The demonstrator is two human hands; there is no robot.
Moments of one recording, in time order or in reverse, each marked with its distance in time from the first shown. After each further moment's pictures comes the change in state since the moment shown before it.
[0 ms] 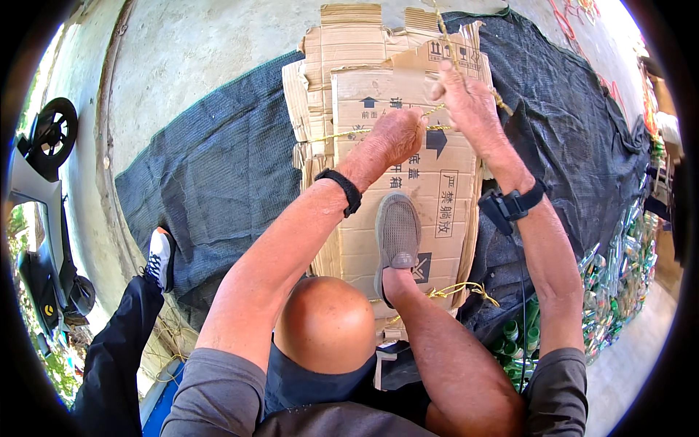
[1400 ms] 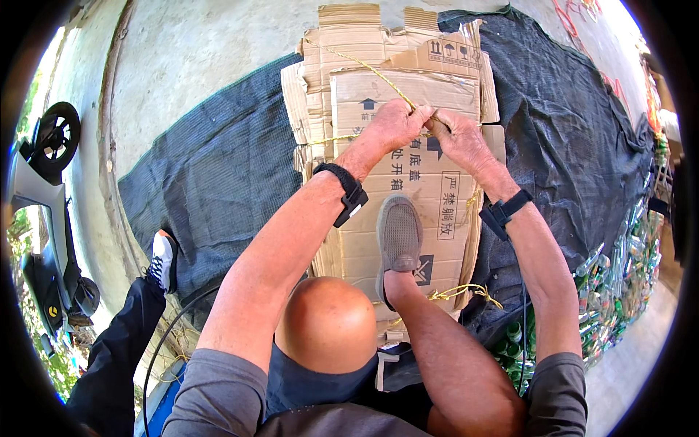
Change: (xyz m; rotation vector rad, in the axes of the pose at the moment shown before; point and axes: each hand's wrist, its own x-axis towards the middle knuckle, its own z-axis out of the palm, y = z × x) left_hand 0.017 -0.012 -0.008 -0.447 -0.076 -0.152; right_hand -0.021 0.077 0.015 -0.177 -0.152 -0.248
